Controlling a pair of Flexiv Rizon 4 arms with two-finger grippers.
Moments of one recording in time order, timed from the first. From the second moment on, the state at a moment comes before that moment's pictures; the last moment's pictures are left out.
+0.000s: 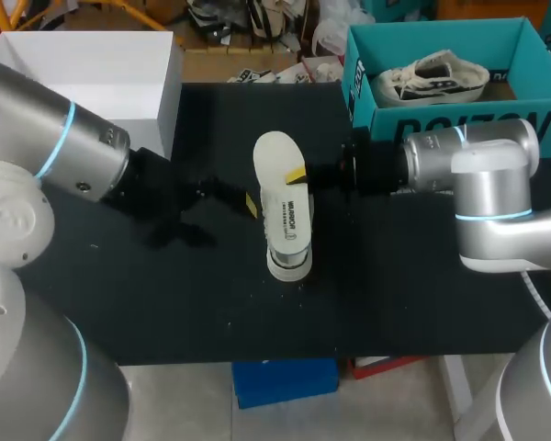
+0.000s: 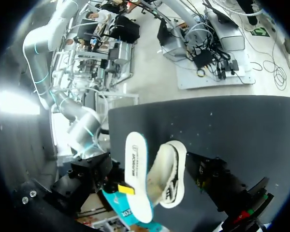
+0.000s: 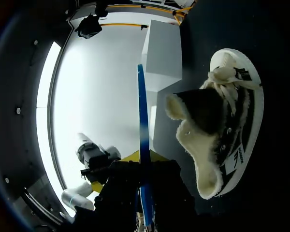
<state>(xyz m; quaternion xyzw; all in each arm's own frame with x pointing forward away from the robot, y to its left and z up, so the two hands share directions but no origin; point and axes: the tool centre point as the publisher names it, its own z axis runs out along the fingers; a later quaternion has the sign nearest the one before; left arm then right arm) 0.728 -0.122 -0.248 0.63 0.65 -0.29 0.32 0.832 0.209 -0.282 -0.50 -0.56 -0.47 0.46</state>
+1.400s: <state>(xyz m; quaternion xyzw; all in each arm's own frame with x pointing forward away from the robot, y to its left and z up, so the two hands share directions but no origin) 0.805 -0.165 -0.270 0.48 0.49 -0.43 0.59 0.832 0.209 -0.282 -0.50 -0.56 -0.47 0.46</state>
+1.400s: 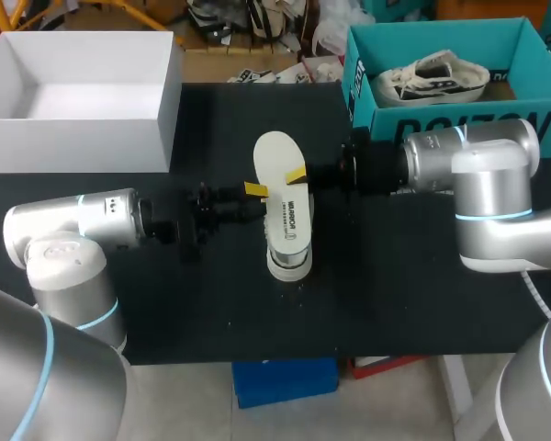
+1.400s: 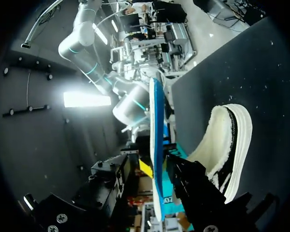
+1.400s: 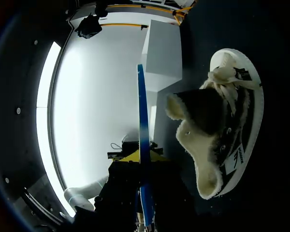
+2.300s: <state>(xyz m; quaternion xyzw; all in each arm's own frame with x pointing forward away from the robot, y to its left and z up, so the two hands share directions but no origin) 0.825 -0.193 -0.281 0.49 0.49 -0.43 0.58 0.833 0.208 -0.282 -0.50 -0.56 -0.47 0.46</state>
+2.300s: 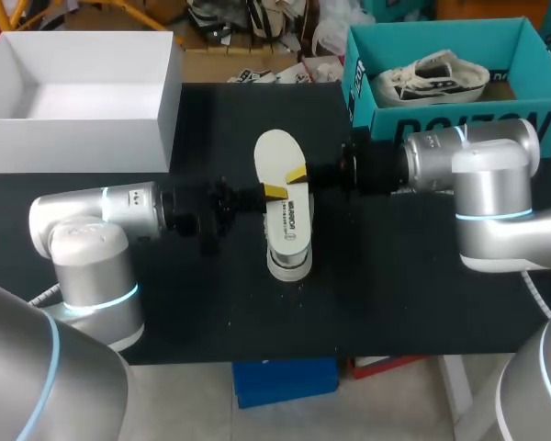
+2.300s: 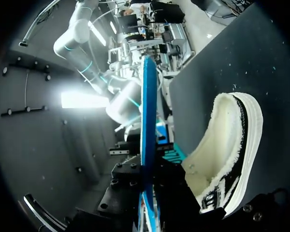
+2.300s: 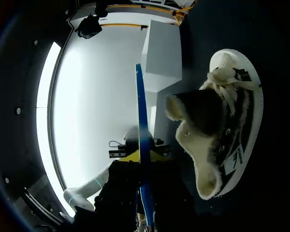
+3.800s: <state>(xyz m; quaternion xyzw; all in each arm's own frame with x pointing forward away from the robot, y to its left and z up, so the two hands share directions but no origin) 0.735 -0.125 -0.282 0.57 0.61 -0.39 0.39 0.779 0.107 -0.245 -0.66 -0.50 -0.47 0.31</state>
